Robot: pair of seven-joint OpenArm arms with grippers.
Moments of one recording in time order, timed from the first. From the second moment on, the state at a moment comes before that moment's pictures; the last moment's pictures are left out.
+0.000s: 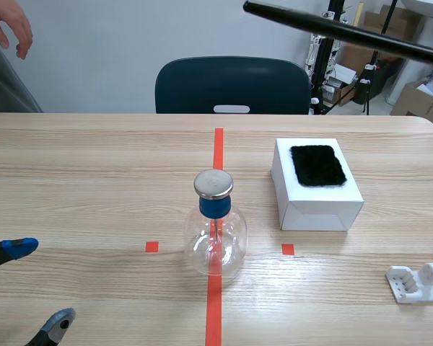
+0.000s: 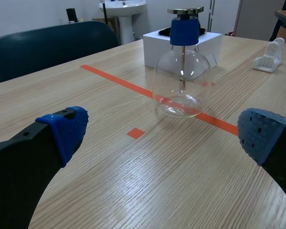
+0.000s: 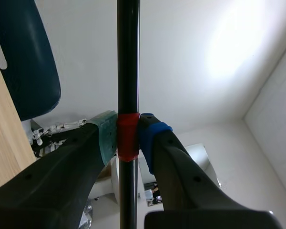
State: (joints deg) left arm 19.4 -19.9 -15.9 54.5 45.6 -42.0 -88.7; right arm -45.1 55.3 2.5 113.1 -35.9 -39.2 11.7
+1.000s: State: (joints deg) left arm 19.4 -19.9 -15.9 54.5 45.6 -42.0 -88.7; right arm -62.1 38.3 4.1 115.8 -59.9 -38.1 16.6
